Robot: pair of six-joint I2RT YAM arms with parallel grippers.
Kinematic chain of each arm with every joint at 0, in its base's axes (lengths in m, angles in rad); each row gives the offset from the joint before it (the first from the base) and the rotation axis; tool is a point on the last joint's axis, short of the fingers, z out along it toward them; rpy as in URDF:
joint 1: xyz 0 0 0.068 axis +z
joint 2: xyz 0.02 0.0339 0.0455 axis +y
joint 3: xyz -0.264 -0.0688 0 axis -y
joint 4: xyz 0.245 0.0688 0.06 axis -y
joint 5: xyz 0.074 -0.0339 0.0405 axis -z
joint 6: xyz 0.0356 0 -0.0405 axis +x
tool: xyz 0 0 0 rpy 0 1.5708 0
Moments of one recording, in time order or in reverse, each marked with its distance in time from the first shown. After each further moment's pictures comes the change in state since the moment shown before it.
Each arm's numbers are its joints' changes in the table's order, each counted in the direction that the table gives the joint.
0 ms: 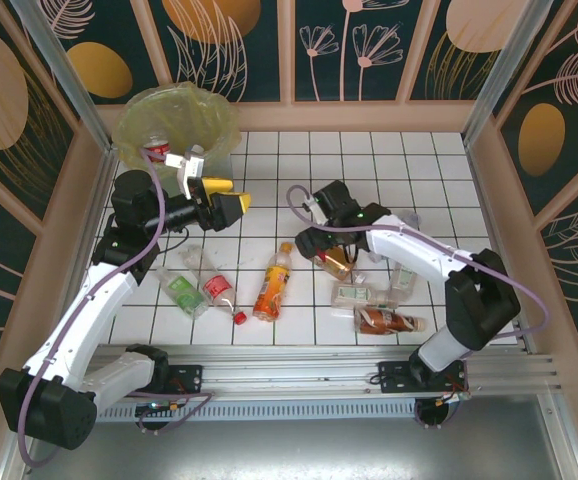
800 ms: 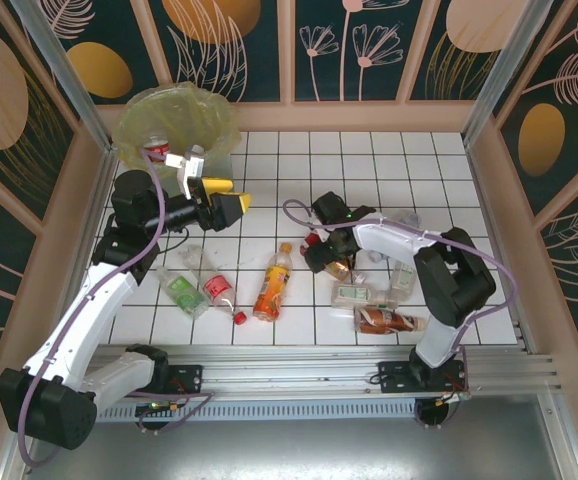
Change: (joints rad) left arm 0.000 0.000 0.000 0.000 0.000 0.000; right arm -0.027 0.189 -0.024 -0.041 0.010 -0.020
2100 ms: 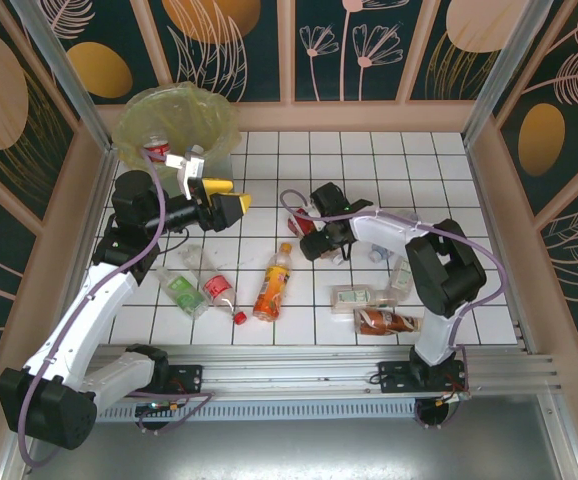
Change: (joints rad) left arm 0.000 0.000 -0.005 0.000 0.000 0.000; right arm -0.034 0.066 0.062 0.095 -0.037 -0.045
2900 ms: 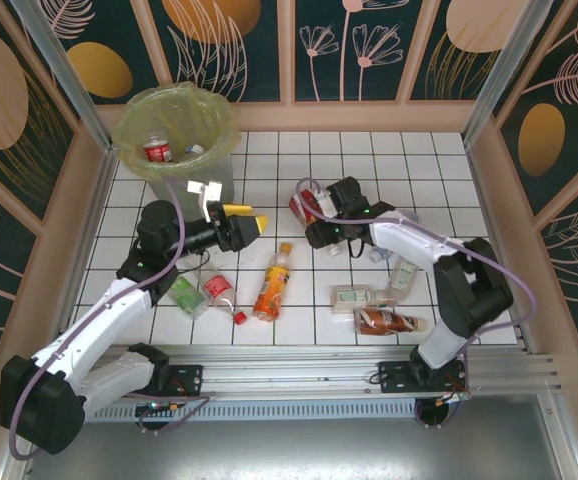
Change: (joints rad) left arm -0.158 -0.025 -0.272 0.325 -0.123 -0.221; right arm -0.048 -0.206 -0.090 0.123 -0.111 0.061
